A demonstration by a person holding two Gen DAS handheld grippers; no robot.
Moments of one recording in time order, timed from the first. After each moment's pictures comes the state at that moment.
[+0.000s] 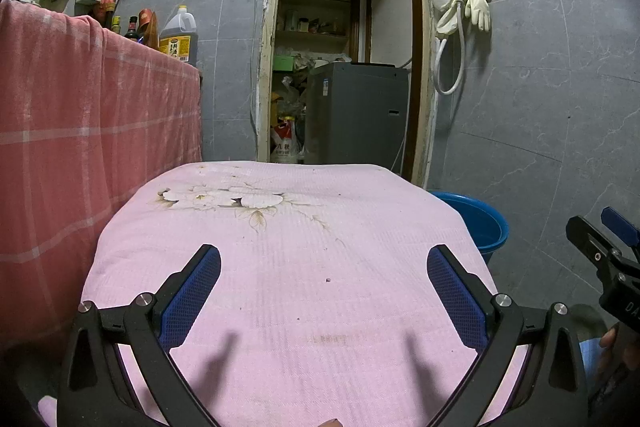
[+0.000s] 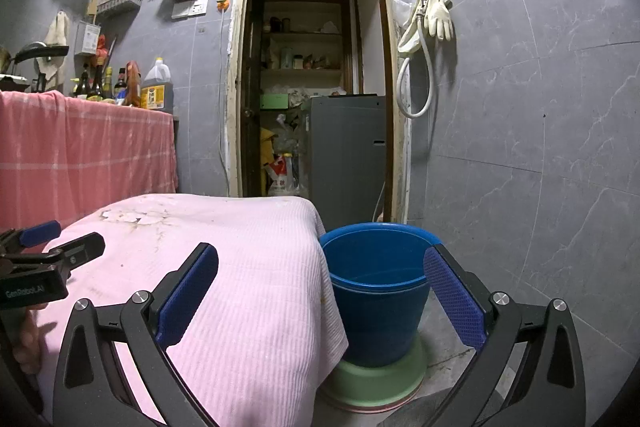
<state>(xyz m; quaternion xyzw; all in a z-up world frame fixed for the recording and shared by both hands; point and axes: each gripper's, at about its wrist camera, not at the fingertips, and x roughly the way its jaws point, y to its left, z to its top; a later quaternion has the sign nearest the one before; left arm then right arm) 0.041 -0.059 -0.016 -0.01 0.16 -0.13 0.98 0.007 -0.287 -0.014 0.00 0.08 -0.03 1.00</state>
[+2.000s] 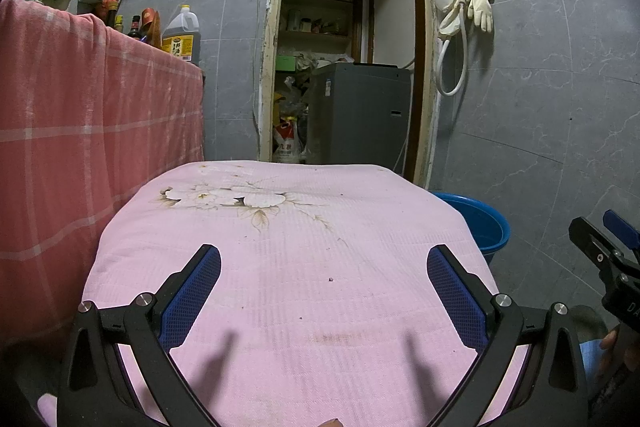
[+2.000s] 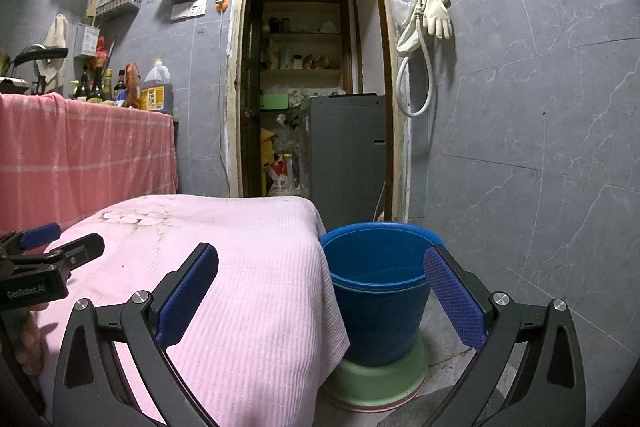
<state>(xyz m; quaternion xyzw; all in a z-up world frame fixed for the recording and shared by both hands) 0.043 -0.052 -0.016 -0.01 0.16 -0.13 0.98 0.006 -0.285 -0.015 0.00 0.08 -0.03 1.00</state>
